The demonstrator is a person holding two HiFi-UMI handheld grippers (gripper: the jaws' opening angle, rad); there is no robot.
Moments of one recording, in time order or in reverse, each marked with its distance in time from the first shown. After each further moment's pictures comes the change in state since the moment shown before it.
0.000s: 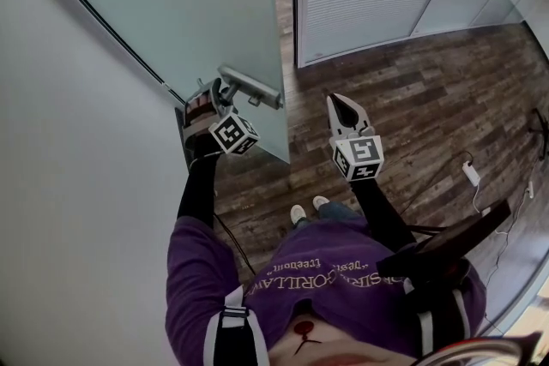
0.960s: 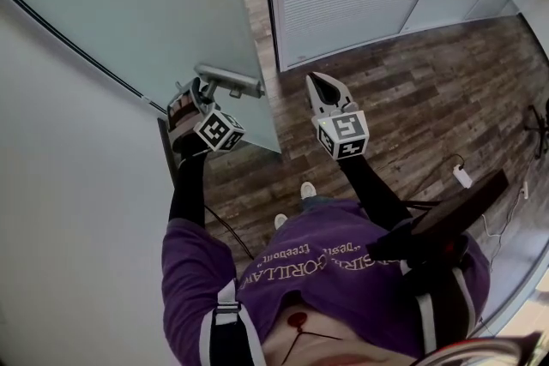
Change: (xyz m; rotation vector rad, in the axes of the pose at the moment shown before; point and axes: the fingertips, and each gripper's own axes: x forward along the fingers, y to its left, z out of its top) left arm 0.090 0.025 0.096 -0.020 0.109 0.032; right arm 0.095 -0.137 0.030 0.001 -0.022 0.067
